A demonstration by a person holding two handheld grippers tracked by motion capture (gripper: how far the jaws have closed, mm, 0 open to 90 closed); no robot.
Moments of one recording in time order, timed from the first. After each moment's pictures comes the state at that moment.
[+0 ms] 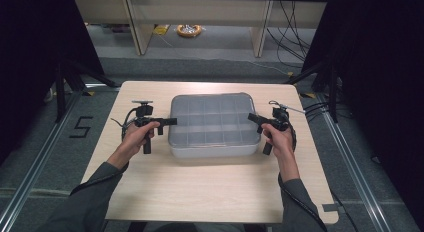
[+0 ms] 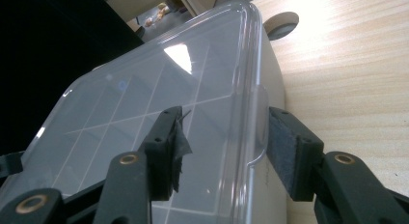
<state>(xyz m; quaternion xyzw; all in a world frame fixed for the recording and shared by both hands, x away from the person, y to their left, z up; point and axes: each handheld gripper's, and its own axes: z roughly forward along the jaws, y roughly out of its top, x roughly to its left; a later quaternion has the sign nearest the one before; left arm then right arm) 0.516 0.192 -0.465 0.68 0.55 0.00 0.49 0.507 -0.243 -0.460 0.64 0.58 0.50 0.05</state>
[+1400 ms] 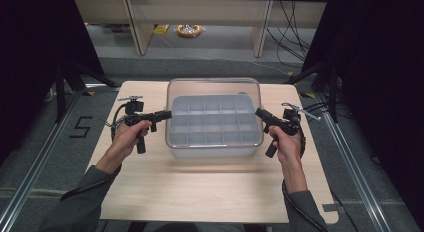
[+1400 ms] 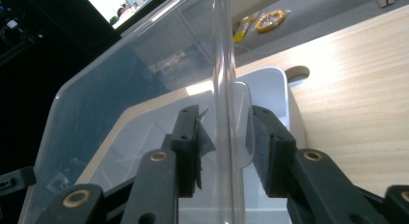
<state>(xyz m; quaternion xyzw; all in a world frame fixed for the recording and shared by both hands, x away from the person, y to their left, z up) 0.479 0.200 -0.416 0.66 0.51 0.04 0.55 0.460 -0.249 -0.419 0.60 0.54 0.57 0.11</state>
